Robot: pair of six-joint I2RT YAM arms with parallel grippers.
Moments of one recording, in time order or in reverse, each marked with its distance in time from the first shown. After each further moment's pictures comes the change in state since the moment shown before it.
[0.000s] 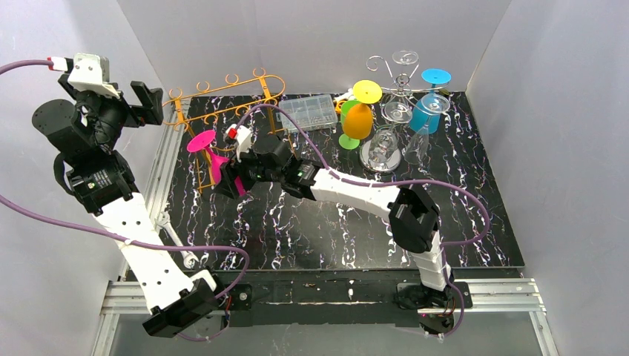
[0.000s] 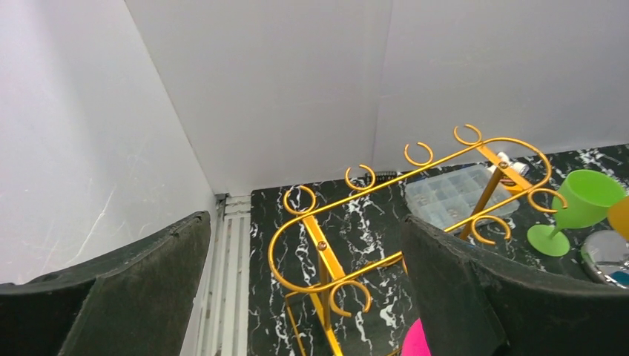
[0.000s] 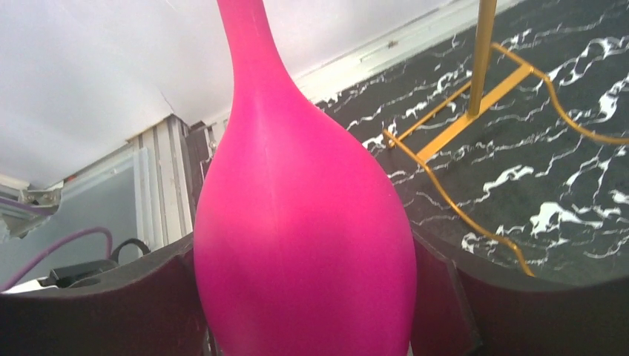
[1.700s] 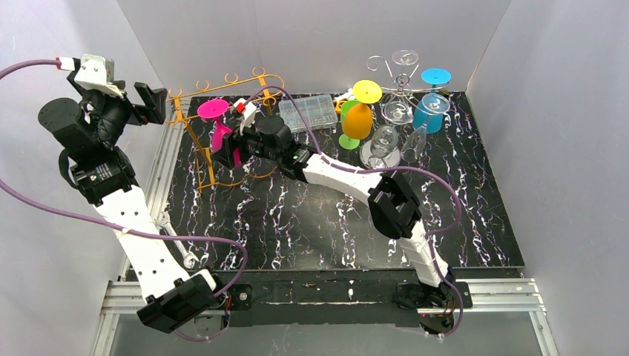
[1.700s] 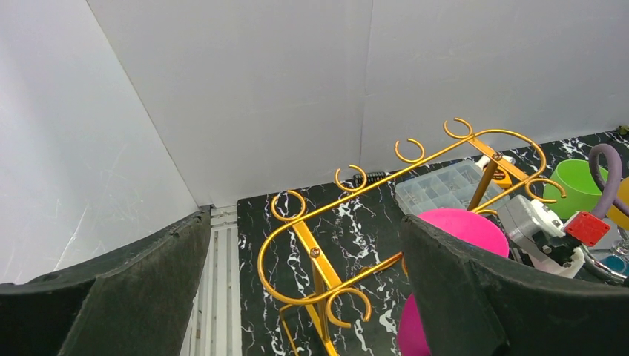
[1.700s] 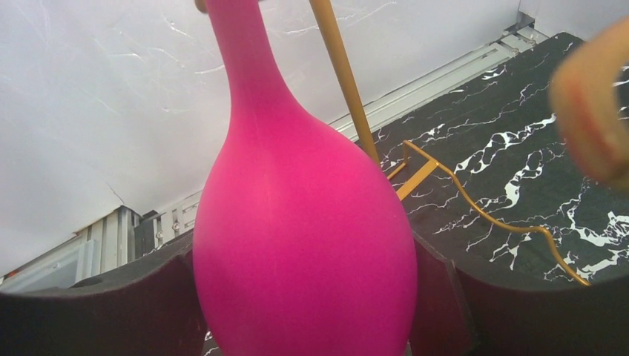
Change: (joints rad) left arm 0.000 0.029 -0.081 0.127 0.076 -0.012; right arm -0.111 0.203 0.205 0.183 -0.005 0.027
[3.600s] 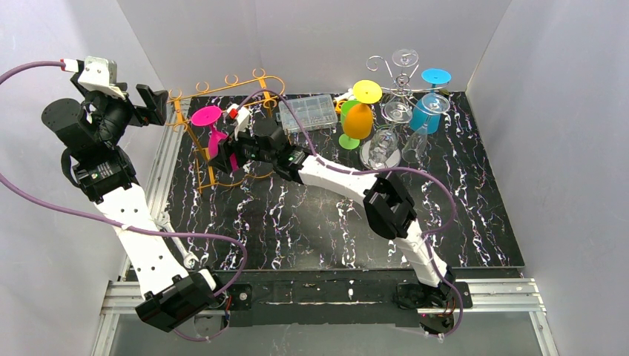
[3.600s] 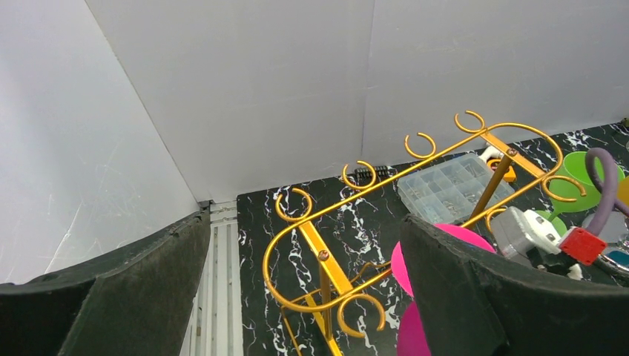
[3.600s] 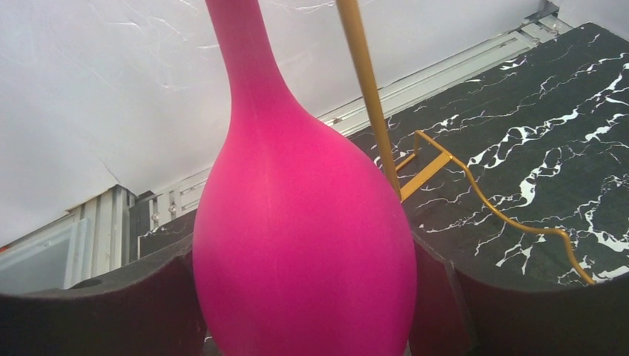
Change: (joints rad) left arm 0.000 0.009 -0.034 0.026 0.007 0.015; right arm 0.011 0.037 0.053 -0.051 -0.028 -0.043
